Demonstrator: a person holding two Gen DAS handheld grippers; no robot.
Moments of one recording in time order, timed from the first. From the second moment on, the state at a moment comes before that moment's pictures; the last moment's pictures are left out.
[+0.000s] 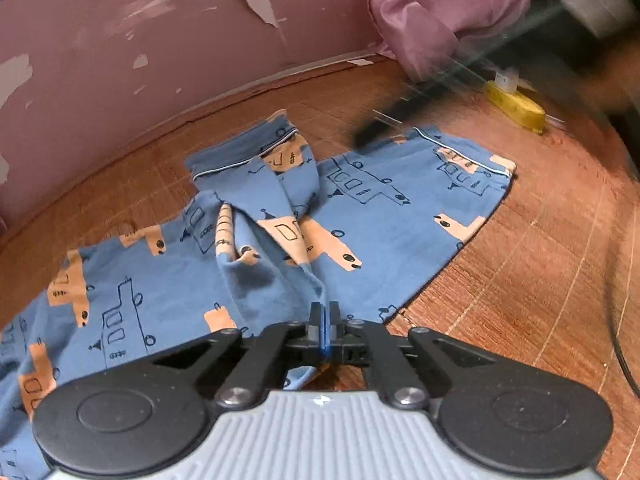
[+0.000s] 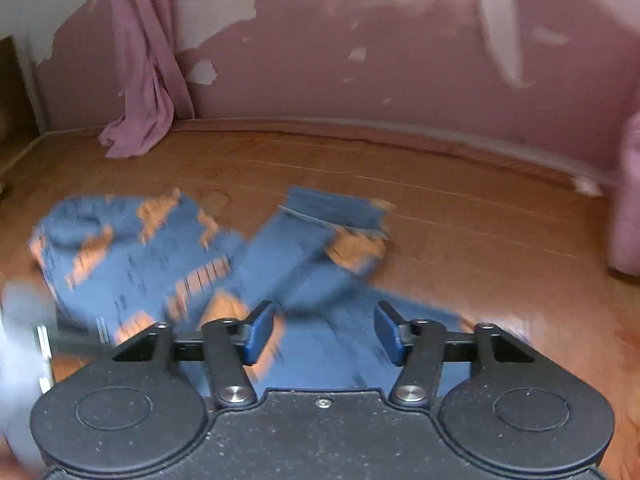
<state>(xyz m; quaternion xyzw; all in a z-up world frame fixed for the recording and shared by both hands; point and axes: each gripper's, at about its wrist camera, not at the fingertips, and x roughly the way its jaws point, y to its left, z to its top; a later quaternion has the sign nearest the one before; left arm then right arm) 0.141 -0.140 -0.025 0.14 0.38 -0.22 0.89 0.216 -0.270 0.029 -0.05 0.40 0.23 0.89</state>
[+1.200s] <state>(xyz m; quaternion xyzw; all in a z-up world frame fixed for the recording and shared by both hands) 0.140 -0.135 -0.014 0.14 0.33 -0.25 0.90 0.283 -0.258 0.075 0.04 0.40 0.11 0.91</state>
